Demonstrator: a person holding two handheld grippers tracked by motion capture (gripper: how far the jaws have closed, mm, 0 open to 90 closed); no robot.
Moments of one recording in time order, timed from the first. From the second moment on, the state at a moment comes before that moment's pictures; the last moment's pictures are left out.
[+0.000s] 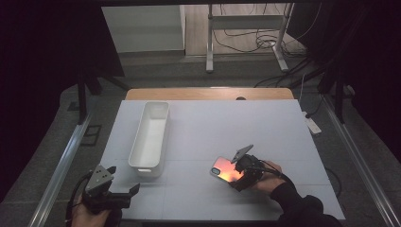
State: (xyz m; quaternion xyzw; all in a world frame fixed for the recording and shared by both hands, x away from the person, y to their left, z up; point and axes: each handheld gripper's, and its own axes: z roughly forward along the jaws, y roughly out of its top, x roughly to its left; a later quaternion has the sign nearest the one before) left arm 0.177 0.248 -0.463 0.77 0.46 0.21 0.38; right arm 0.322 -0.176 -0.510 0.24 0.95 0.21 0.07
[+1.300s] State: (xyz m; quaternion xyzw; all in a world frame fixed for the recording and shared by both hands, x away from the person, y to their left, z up) left arm 0.185 0.248 -0.462 0.77 0.46 0.18 0.41; right arm 0.320 -0.193 -0.475 0.27 0.91 0.32 0.05
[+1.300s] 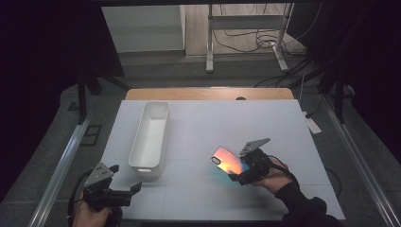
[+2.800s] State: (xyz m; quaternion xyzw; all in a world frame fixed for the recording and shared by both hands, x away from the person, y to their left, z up) left arm 0.226 0.192 -0.443 0.80 0.34 0.13 0.49; right arm 0.313 -0.209 -0.430 0.25 0.84 0.48 0.02
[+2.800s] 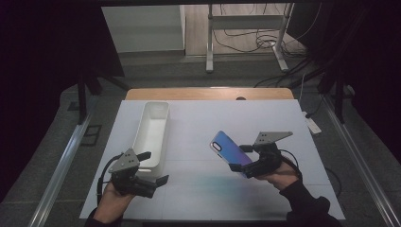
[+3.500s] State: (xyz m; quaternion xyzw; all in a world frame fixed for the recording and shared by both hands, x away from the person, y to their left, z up) left arm 0.253 0.152 -0.424 0.81 0.27 0.07 0.52; right arm 0.307 -0.209 -0.417 0.22 0.83 0.52 0.02
